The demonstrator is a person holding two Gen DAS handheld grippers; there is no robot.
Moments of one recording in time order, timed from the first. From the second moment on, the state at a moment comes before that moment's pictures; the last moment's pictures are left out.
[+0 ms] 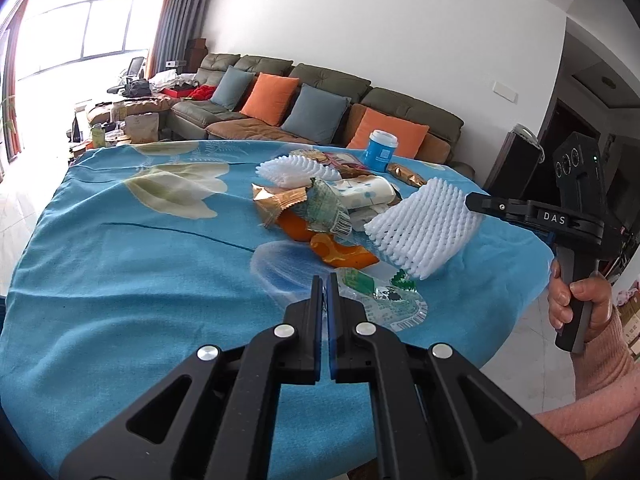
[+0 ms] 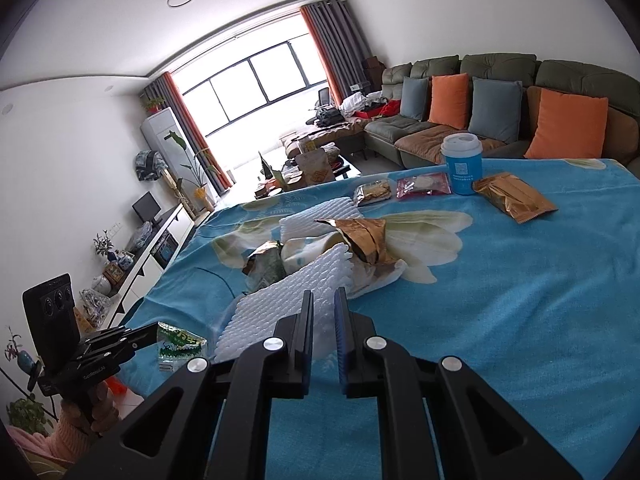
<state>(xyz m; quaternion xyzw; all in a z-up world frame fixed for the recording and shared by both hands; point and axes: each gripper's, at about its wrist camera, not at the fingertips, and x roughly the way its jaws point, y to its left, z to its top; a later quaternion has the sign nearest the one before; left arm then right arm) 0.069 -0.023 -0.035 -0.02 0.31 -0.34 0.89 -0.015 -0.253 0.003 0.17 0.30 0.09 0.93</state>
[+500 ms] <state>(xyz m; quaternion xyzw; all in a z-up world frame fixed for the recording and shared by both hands) 0.051 0.056 -0.010 -0.05 0.28 -0.25 0.92 0.019 -0.176 0.018 0.15 0.29 0.19 0.93</state>
